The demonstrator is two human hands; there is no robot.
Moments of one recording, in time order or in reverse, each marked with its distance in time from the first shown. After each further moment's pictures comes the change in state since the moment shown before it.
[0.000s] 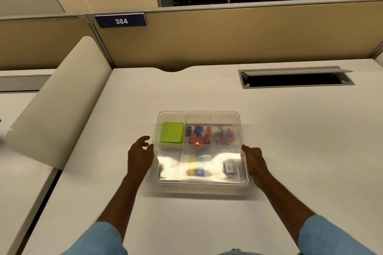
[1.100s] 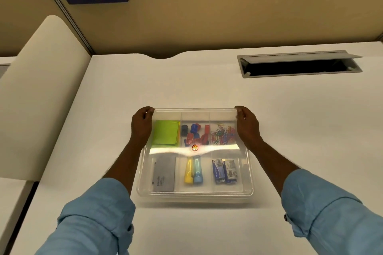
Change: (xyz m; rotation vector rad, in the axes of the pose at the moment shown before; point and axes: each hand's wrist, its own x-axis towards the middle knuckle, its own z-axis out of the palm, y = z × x) left_hand 0.114 0.027 0.060 -0.330 -0.118 -0.002; right_hand 0.084 -0.068 0.036 -0.146 0.121 -0.441
